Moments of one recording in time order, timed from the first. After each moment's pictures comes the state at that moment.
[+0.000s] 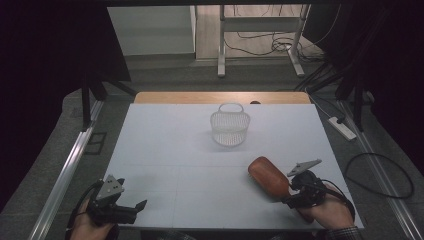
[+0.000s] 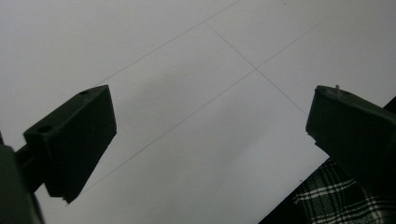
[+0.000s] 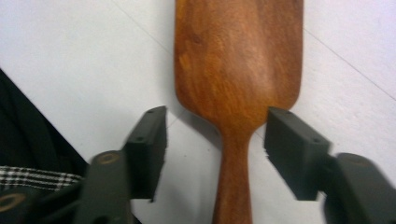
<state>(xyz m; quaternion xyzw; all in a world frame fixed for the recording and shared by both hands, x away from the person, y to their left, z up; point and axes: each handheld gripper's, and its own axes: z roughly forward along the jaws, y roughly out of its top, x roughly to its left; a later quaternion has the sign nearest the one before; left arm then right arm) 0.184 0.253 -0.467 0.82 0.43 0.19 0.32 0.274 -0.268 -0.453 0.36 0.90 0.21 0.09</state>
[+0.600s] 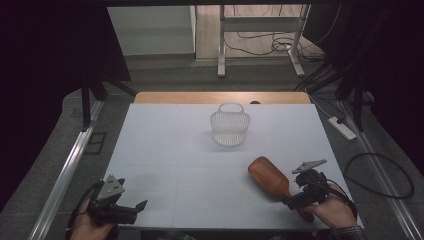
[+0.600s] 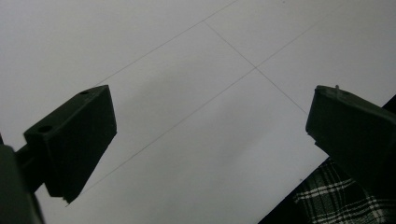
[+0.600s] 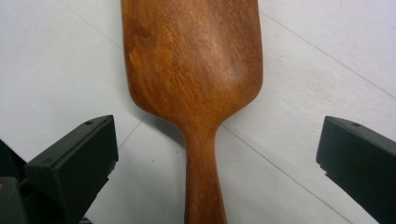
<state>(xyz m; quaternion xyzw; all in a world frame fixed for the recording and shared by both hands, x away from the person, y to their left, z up) 0.184 0.252 -0.467 0.83 0.42 0.19 0.32 0.282 -0.281 -0.465 0.41 0.88 0.21 0.11</state>
